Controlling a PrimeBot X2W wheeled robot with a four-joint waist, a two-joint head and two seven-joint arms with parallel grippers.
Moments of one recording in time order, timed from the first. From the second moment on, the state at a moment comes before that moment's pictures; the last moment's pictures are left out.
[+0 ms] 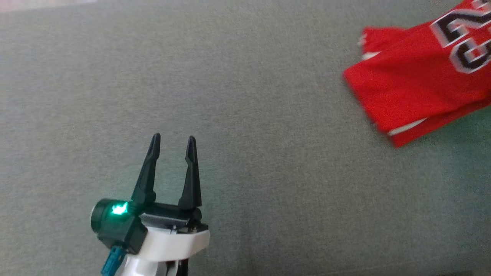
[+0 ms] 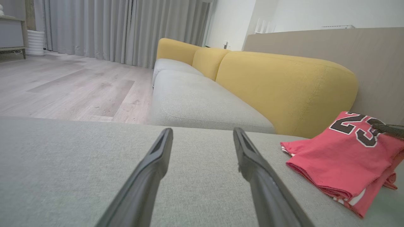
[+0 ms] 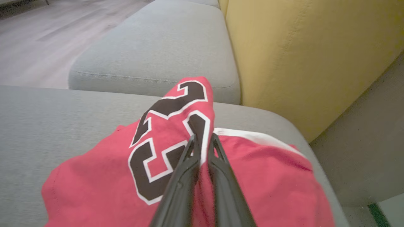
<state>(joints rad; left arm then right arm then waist) -0.04 0.06 -0.35 -0.09 -0.26 0.08 -0.26 -0.57 -0.64 0.24 0.46 0.53 0.12 0.13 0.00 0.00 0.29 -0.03</state>
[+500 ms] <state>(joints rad) -0.13 0.06 -0.33 -0.09 -0.23 0.07 -0.26 -0.65 -0.74 0.05 0.46 0.45 0.12 0.16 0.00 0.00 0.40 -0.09</state>
